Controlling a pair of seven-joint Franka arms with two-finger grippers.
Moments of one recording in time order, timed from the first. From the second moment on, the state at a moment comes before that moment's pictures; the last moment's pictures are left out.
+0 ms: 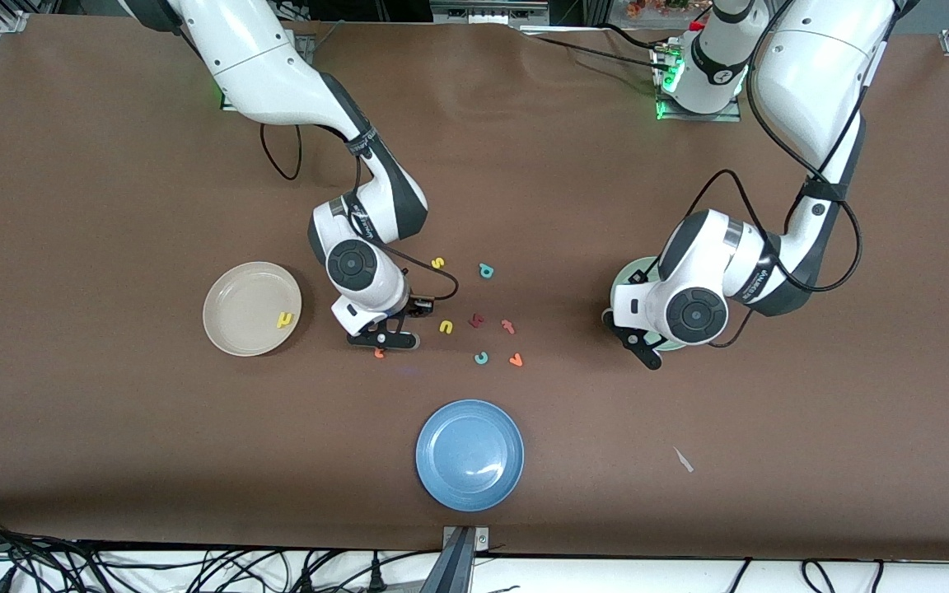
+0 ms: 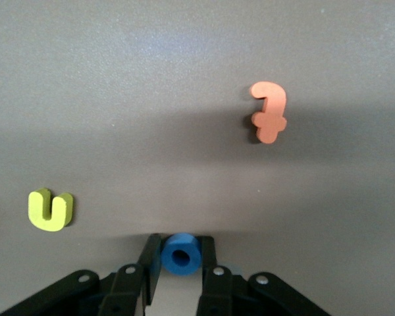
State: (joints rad) left arm -0.15 0.66 -0.23 -1.54 0.17 1.75 0.38; right arm 0.61 0.79 -0.05 -1.56 0.19 2.30 0.52
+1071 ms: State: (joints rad) left arm -0.13 0.59 -0.23 -1.88 0.18 2.14 0.36; right arm 0.60 0.76 -0.16 -1.46 0.16 2.08 0.32
